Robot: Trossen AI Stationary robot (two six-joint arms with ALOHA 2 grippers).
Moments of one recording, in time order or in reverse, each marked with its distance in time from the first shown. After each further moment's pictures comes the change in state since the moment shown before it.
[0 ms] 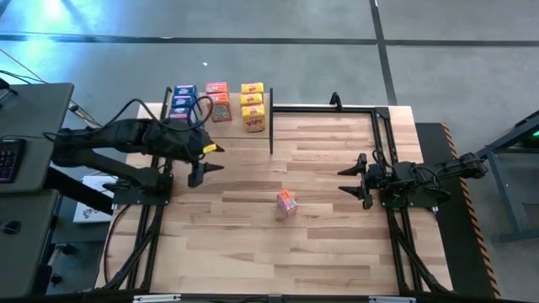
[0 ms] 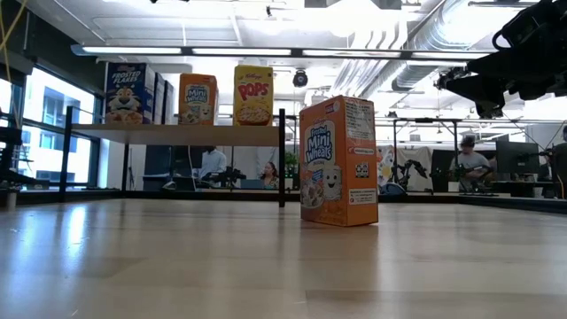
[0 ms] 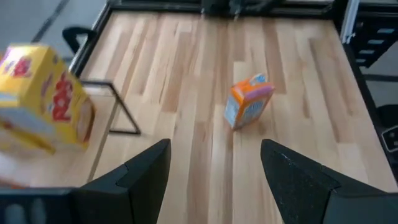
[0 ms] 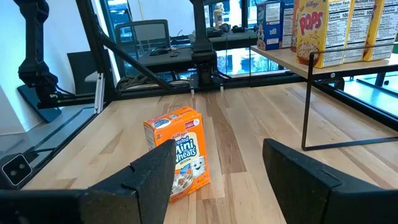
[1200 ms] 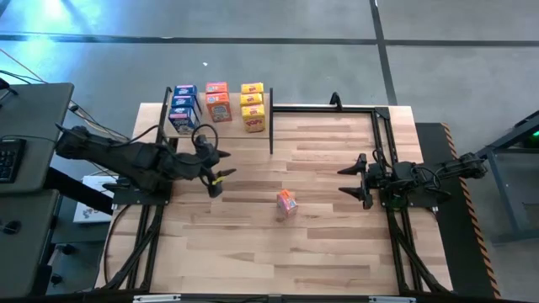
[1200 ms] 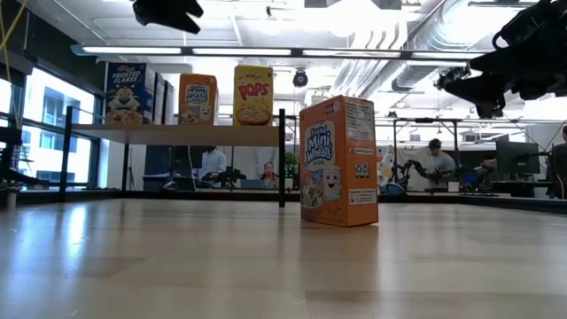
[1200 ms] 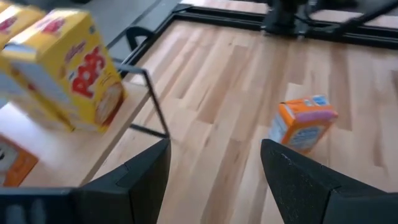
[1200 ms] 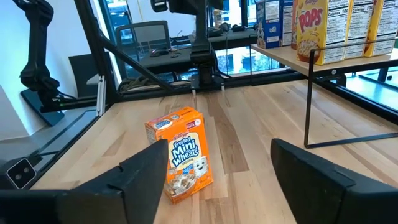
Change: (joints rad) left arm -0.218 0.006 -0.283 0.317 -0.458 -0.234; right arm 0.000 0.000 0.000 0.000 -0.002 0.026
